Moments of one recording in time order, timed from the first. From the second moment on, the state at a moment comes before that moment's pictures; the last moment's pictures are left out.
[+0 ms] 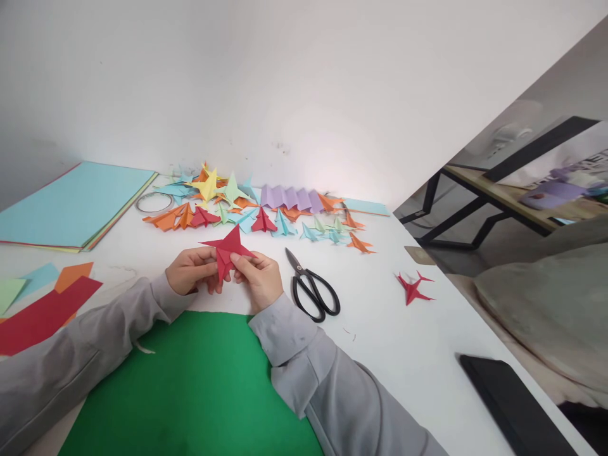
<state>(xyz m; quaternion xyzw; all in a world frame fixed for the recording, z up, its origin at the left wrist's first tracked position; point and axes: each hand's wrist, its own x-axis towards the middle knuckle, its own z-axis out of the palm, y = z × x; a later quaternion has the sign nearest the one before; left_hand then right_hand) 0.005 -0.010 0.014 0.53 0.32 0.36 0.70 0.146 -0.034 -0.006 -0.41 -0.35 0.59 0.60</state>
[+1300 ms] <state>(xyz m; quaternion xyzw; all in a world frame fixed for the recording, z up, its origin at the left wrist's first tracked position) 0.000 -0.027 -0.003 0.80 0.29 0.52 -0.10 0.145 -0.038 -0.007 -0.33 -0.41 0.62 0.58</state>
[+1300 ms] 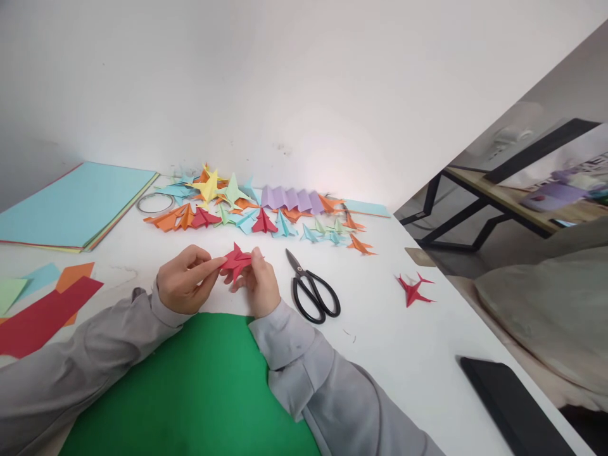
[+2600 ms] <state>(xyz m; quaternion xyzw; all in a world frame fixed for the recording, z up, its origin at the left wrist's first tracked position) 0.006 -0.017 0.002 0.56 0.37 0.52 0.53 0.146 -0.036 -0.008 -0.44 -0.40 0.51 0.62</state>
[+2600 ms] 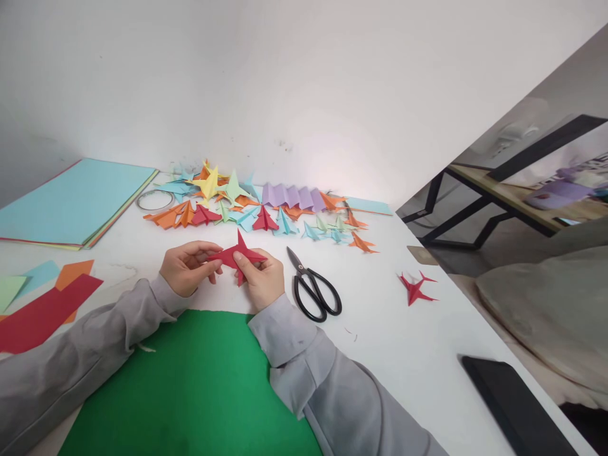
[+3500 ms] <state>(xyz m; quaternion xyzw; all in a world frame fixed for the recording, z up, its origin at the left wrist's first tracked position) 0.008 -0.020 0.001 0.64 0.33 0.49 0.48 0.145 -0.034 -0.007 -0.41 -0.36 0.57 0.61</state>
